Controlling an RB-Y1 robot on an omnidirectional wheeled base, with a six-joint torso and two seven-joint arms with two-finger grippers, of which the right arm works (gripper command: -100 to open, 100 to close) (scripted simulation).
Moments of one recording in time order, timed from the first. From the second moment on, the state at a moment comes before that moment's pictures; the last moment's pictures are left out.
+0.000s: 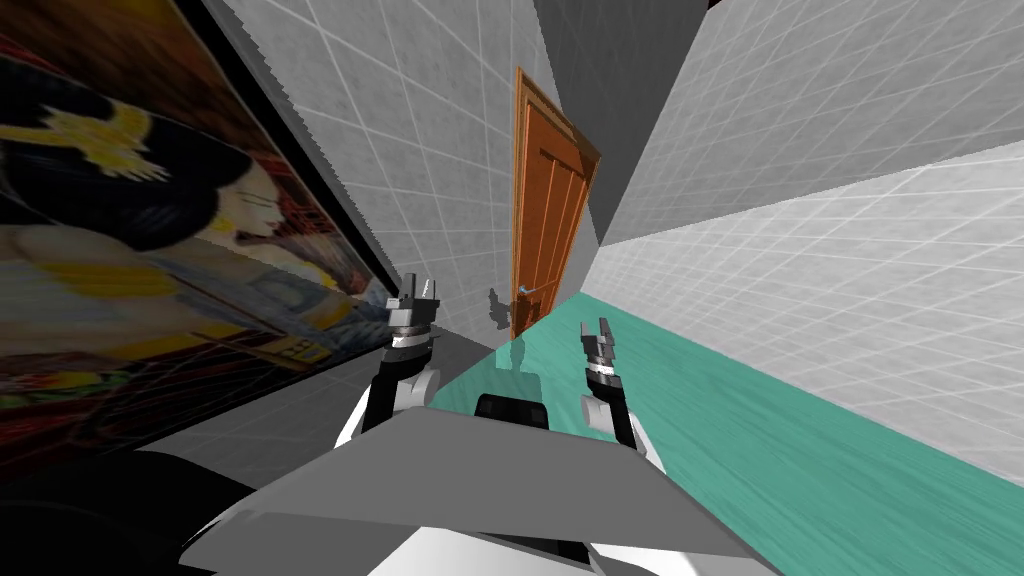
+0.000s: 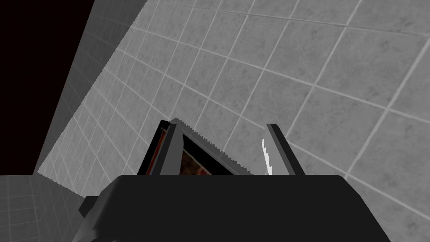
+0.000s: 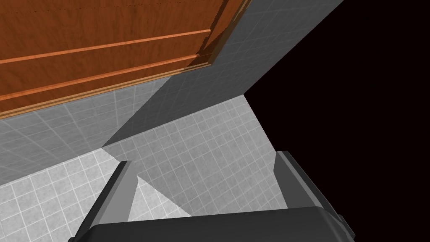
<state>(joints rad) 0.36 -0.09 -0.03 -1.77 -0.01 -0.69 -0.19</state>
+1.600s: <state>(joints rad) 0.19 -0.16 0.00 -1.34 -0.04 -0.77 -0.24</state>
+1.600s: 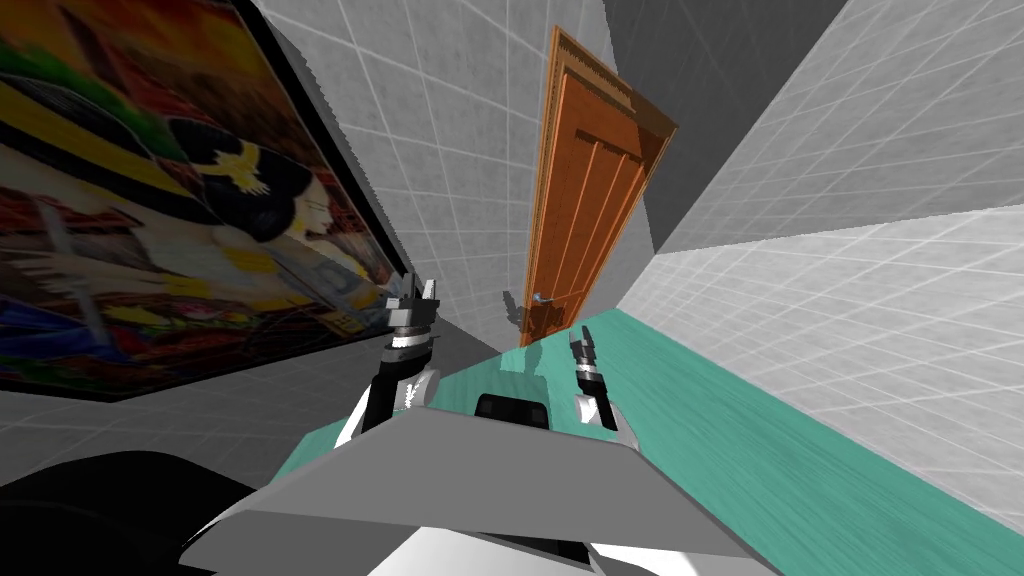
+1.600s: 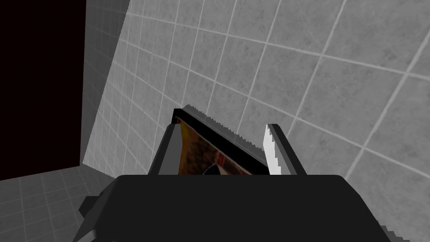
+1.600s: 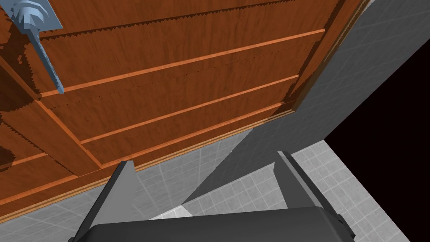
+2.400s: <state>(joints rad) 0.09 -0.19 0.02 -1.10 -0.06 -0.81 -0.26</state>
